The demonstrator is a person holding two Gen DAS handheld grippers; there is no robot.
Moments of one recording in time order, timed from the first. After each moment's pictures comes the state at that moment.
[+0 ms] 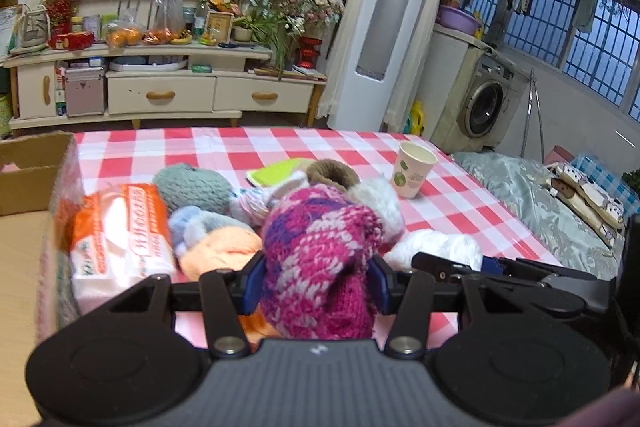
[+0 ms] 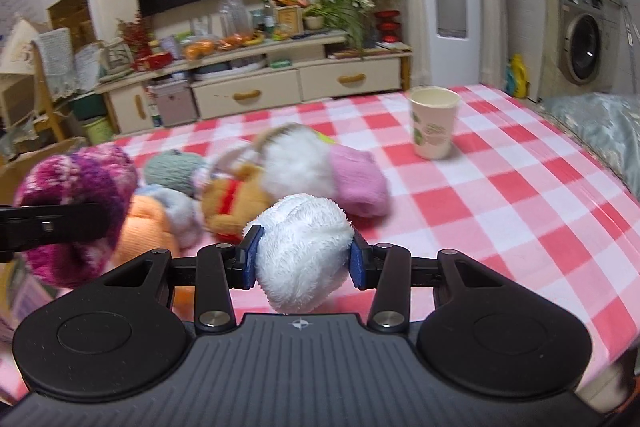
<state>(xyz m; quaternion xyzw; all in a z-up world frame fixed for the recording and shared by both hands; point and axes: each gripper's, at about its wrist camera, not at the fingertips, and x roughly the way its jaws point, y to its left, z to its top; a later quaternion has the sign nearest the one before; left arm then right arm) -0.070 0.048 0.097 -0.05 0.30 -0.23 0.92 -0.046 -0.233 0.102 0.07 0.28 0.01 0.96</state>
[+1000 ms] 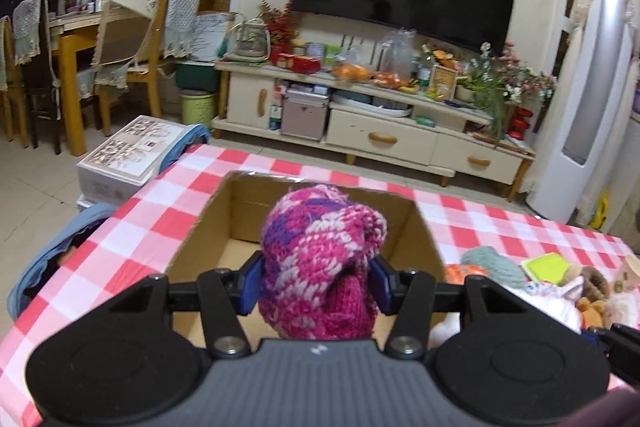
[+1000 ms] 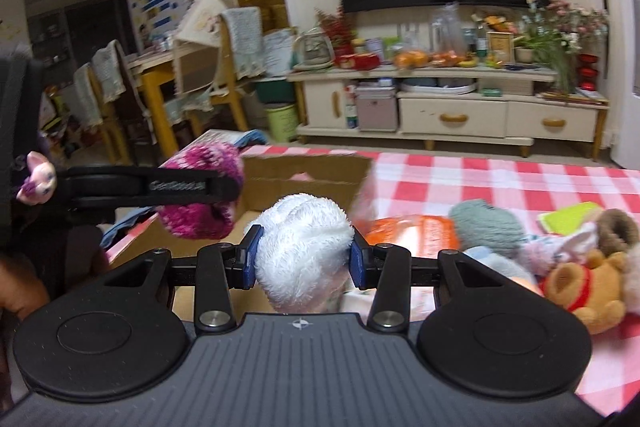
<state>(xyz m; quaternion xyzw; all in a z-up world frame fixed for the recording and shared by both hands) -0.048 0.233 0.119 -0.09 0.27 0.07 0.96 0.013 -0.022 0.131 0.03 0.25 0.29 0.92</state>
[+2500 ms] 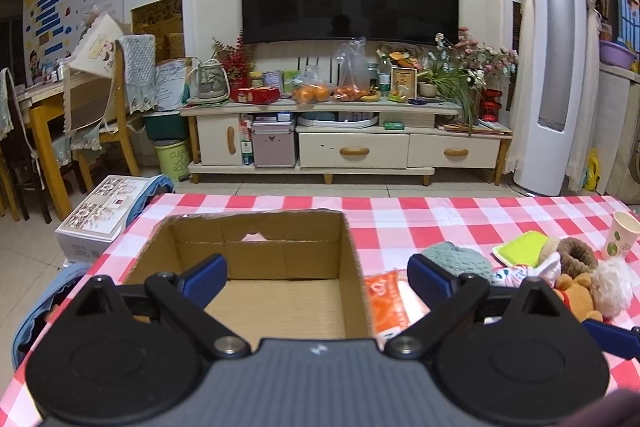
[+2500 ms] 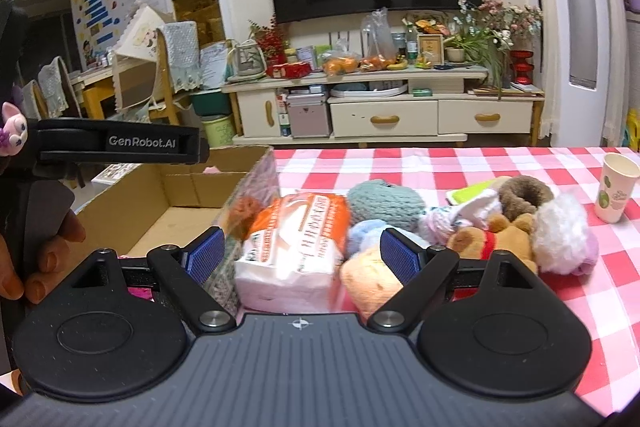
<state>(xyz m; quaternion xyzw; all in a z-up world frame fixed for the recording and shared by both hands) -0.041 0.163 0.131 0.00 0.24 0.05 0.97 -0.008 -0.053 0.119 0.05 0.24 0.18 0.95</state>
